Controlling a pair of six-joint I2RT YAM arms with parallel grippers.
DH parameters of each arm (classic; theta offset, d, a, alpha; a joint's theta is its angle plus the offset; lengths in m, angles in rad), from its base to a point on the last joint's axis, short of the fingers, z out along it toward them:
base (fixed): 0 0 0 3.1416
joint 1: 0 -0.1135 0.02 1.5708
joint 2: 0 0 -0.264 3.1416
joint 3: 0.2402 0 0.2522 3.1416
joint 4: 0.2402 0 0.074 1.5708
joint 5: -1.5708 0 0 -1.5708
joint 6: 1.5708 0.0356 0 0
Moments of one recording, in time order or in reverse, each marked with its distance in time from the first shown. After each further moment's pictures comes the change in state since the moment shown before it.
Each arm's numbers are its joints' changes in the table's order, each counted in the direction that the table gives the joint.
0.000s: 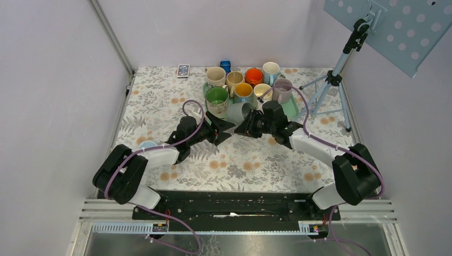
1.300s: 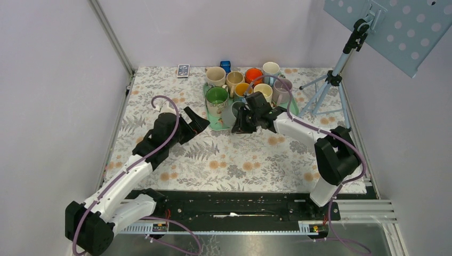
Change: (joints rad) left arm -0.064 -0.533 0.177 0.926 0.409 0.537; right arm -0.040 0.231 0.305 0.343 -0.106 -0.222
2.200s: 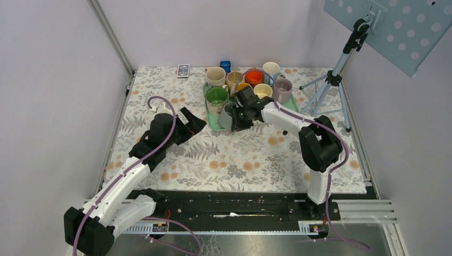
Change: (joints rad) left arm -0.037 -0.035 0.000 0.045 -0.005 0.034; right arm -0.020 0.215 0.262 0.218 -0.082 -0.190
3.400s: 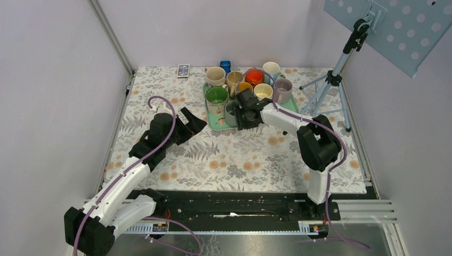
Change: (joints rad) left arm -0.008 0.000 0.000 0.000 -0.027 0.004; right arm -0.001 0.018 -0.010 0.011 -0.223 -0.080
